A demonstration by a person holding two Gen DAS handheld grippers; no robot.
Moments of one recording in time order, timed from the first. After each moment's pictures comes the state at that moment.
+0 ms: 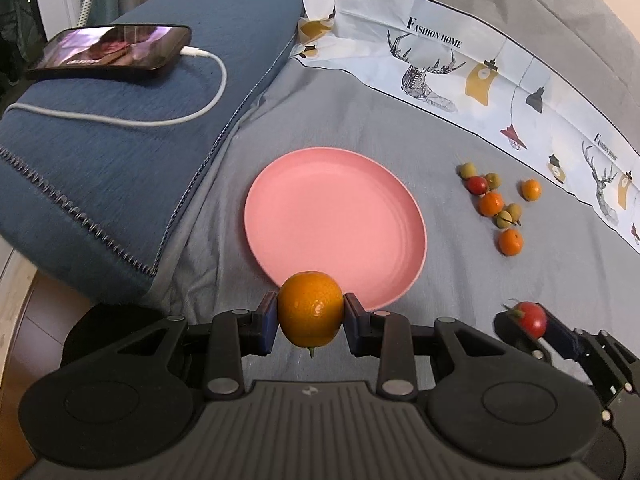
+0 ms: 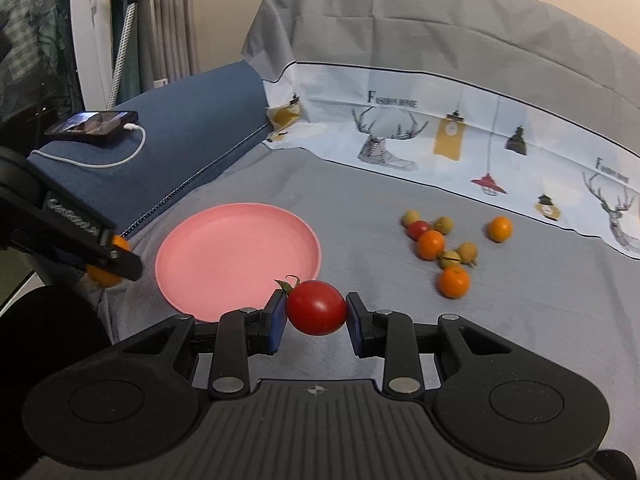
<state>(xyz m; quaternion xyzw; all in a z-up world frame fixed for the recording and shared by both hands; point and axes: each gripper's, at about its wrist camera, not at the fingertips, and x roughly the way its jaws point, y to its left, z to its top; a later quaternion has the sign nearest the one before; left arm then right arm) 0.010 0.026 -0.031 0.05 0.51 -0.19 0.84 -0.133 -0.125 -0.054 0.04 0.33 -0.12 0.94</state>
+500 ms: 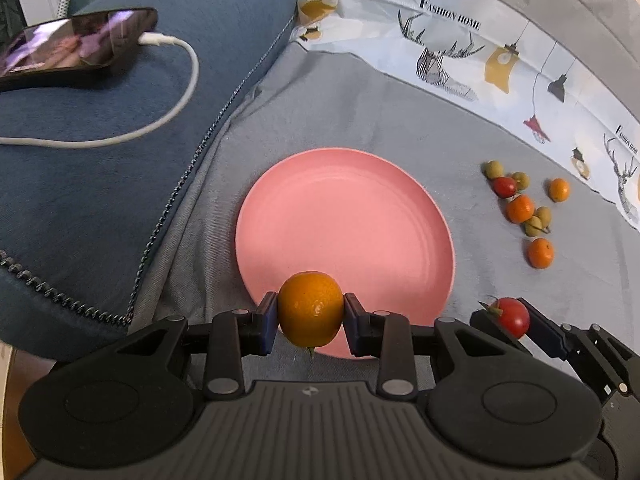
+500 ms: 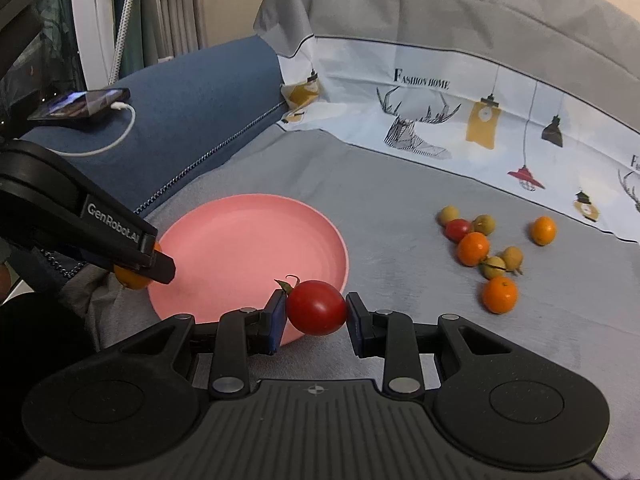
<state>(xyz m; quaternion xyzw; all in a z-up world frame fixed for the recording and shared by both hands) 0.061 0.001 -0.067 0.07 0.53 -0.19 0.83 -0.070 -0.128 -0.083 0.05 0.35 -0.10 0.93</state>
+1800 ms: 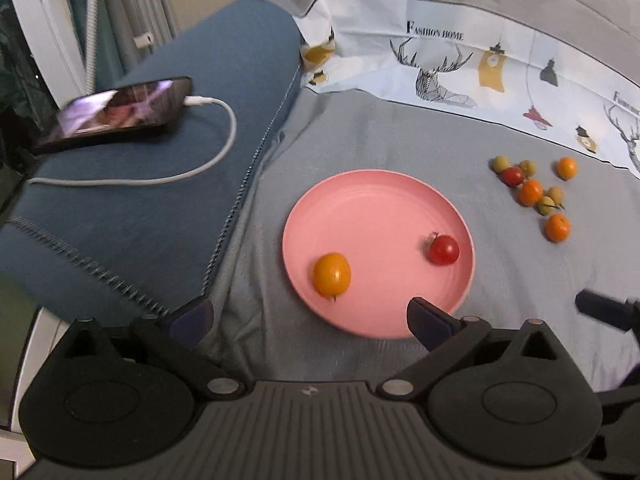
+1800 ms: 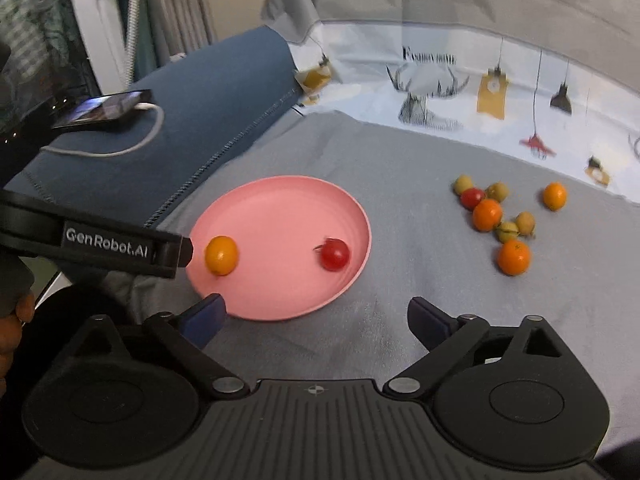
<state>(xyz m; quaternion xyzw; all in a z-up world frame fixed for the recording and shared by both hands) 0.002 0.017 -0.035 0.15 0.44 -0.17 0.87 -0.111 -0.114 -0.055 0.08 0.36 -0.08 0.93</state>
